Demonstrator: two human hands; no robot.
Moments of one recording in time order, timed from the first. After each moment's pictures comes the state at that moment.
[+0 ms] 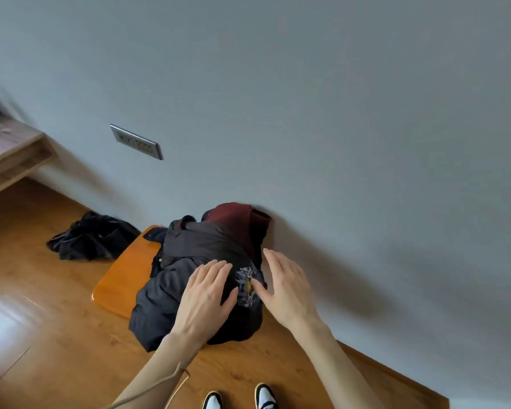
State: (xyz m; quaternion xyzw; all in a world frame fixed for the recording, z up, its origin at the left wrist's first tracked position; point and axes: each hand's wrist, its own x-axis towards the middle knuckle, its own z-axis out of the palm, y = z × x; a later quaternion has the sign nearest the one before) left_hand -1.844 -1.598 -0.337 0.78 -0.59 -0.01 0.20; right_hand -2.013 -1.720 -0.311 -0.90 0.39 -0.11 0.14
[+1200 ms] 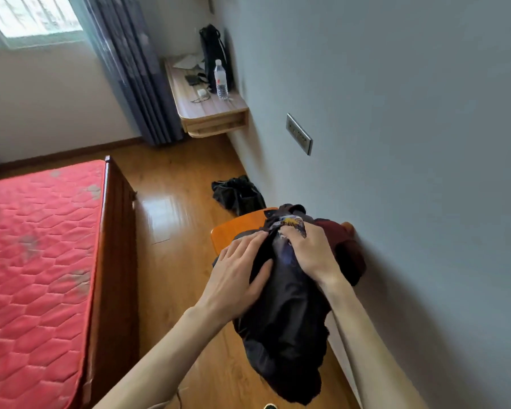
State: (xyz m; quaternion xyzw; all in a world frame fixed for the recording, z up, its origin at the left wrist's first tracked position) left_hand -1.899 -1.558 -0.253 0.91 -0.30 0.03 0.30; right_hand -1.903 -1.744 -0.227 -0.79 0.14 -0.06 0.60
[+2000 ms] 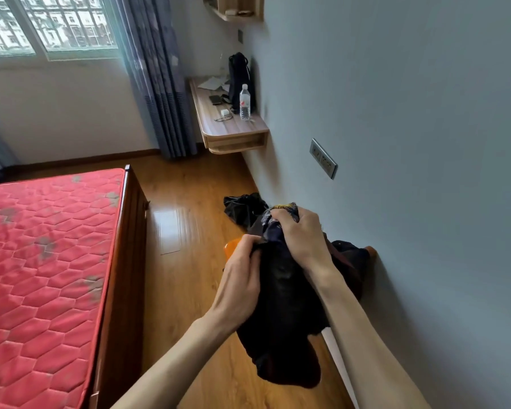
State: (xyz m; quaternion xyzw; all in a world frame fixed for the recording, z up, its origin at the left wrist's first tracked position) left_hand -1.897 -1.503 -0.201 0.80 -0.20 0.05 0.56; right_hand -1.861 -1.647 -0.157 -0.77 0.12 -0.12 0.62
